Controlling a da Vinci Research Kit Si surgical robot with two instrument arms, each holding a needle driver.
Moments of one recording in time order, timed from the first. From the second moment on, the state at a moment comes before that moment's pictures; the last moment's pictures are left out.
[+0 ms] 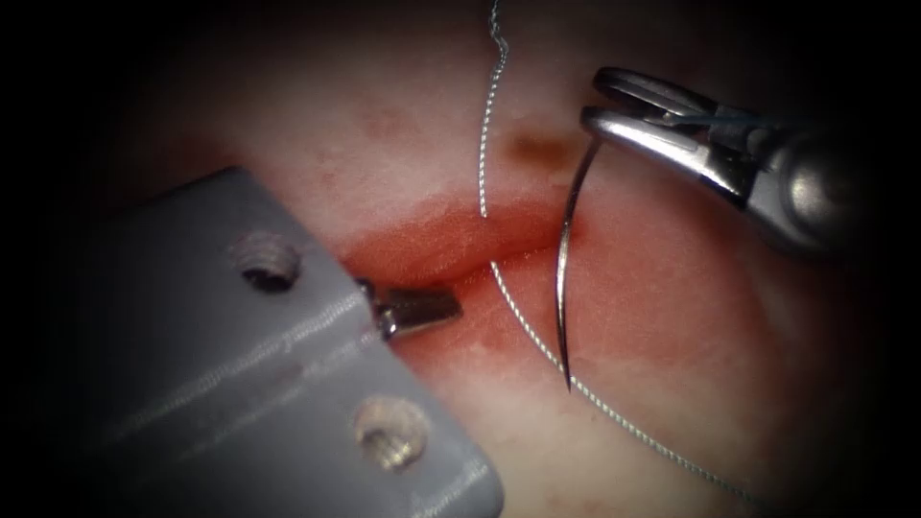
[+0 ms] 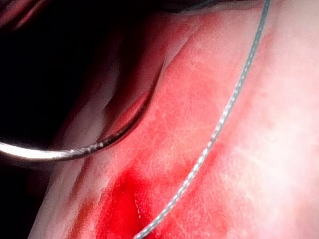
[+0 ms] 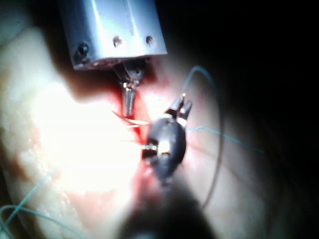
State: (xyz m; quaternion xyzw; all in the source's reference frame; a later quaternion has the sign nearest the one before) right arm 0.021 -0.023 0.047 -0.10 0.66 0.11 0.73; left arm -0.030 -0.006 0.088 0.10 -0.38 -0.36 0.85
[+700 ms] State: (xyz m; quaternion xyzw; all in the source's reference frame) right arm 0.021 -0.023 0.047 -0.15 0.63 0.06 0.76; left arm -0.030 -0.005 0.090 0.01 -0.34 -0.38 0.86
